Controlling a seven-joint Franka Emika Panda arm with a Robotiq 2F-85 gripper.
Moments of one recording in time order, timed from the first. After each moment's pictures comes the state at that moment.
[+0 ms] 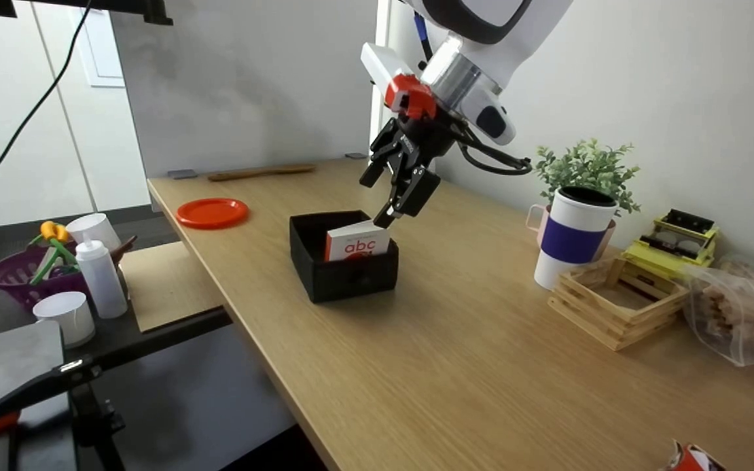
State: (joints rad) arm -0.05 0.42 0.00 -1.87 0.42 1.95 0.07
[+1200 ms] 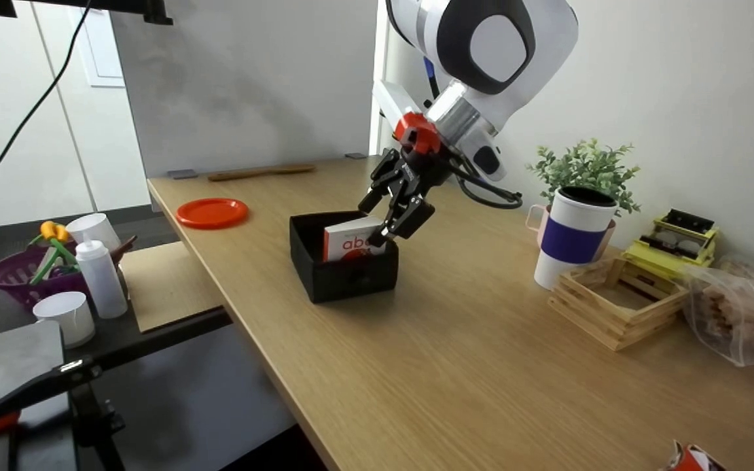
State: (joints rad) arm -0.04 0.58 0.01 -1.73 0.42 1.86 0.11
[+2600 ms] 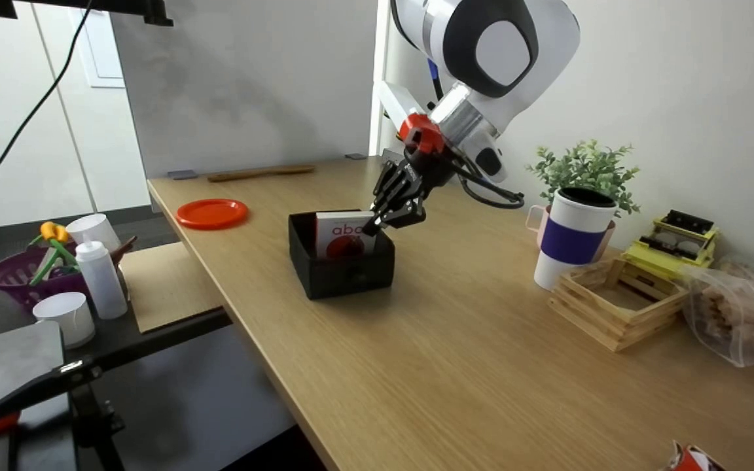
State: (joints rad) arm -0.04 0.61 0.01 -1.68 0.42 1.83 0.12
